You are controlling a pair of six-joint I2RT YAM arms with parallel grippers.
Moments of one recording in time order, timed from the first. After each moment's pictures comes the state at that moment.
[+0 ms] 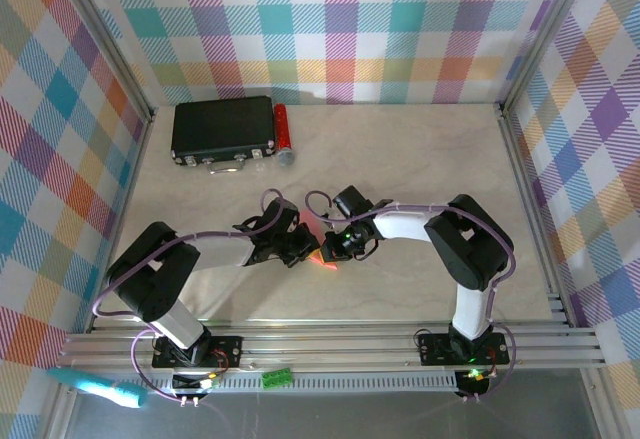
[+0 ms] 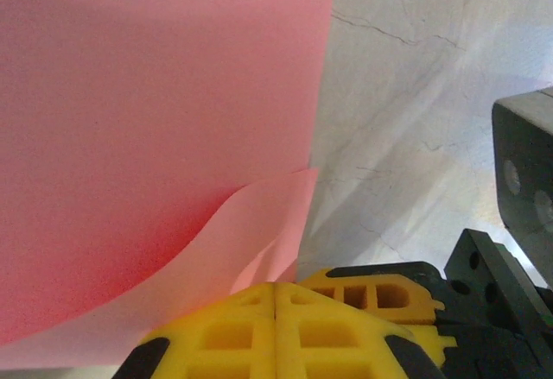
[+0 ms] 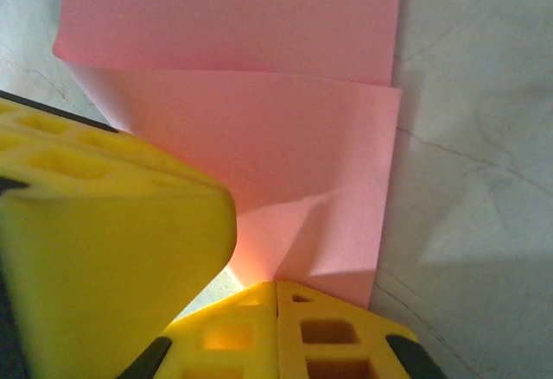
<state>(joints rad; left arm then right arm) -0.67 1.61 0.67 0.06 0.35 -1.22 0.74 1.86 1.00 -0.34 -0.55 0.43</state>
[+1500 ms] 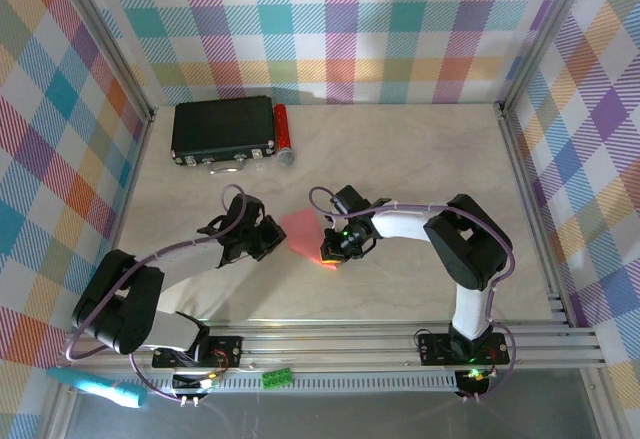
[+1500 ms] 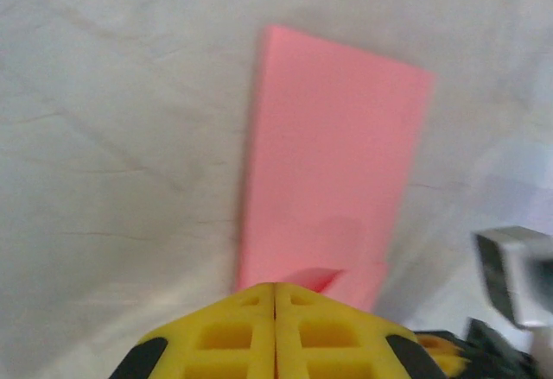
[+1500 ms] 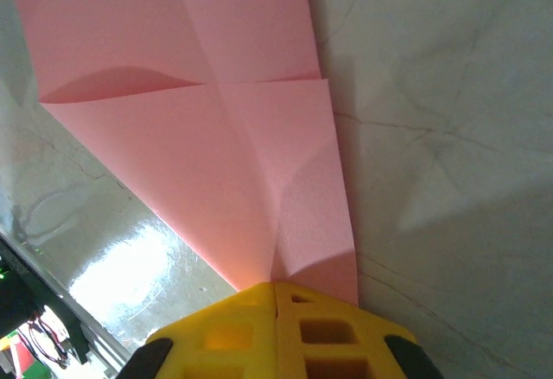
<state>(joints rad) -0.45 1.37 0.59 -0.08 0.25 -1.10 0.74 1.87 1.02 -0.38 -0.52 0.65</state>
